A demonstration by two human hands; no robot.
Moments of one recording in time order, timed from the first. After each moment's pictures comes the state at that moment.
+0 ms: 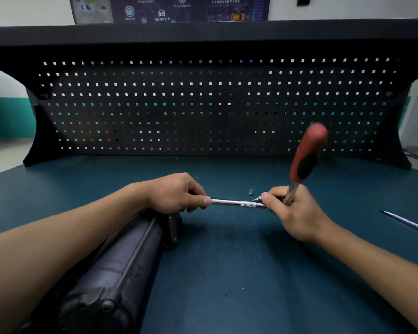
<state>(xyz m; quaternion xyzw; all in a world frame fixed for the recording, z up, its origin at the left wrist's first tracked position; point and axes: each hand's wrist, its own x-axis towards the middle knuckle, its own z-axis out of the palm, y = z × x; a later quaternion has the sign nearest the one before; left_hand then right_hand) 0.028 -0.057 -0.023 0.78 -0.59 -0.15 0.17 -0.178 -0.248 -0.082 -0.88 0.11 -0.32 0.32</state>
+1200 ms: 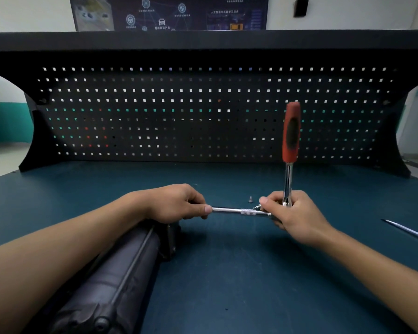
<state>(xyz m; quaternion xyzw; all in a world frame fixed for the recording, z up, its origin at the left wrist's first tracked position) 0.033 -0.060 -0.029 0.78 -0.59 -0.15 0.16 -0.173 -0.250 -0.077 -0.81 0.15 -0.29 0.49</state>
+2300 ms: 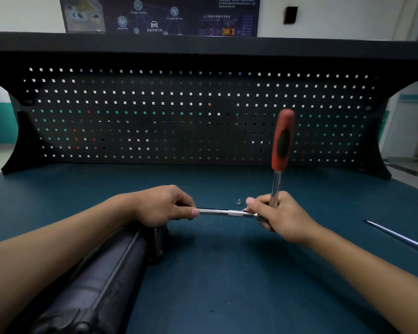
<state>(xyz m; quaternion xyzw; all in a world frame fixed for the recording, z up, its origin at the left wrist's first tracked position) 0.031 -0.060 -0.026 0.76 -0.61 -0.13 0.16 -0.176 -0.255 -0.071 -0.85 0.15 -0.25 0.44</state>
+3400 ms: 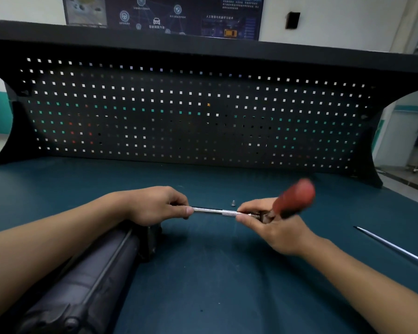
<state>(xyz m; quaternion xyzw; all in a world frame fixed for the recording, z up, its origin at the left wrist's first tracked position) 0.028 -0.059 -0.028 0.77 -0.60 -0.11 0.14 -0.183 -0.262 -0.080 -0.91 0.04 -0.30 0.28</state>
